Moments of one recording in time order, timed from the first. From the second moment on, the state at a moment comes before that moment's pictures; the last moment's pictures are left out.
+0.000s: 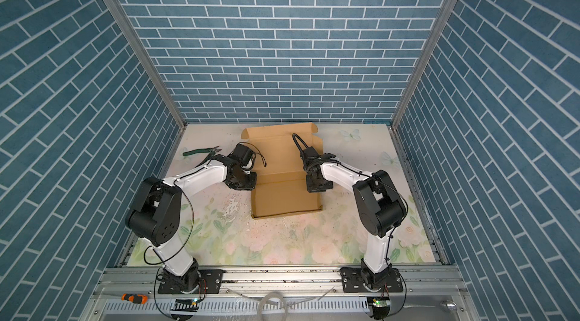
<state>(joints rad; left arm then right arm) -0.43 1.75 1.17 -0.68 0.06 -0.35 0.60 1.85 1.27 -0.80 0.14 0.46</state>
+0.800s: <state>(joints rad) -0.43 1.75 1.17 -0.65 0.09 -0.39 0.74 2.01 1.42 -0.97 0.47 0.45</state>
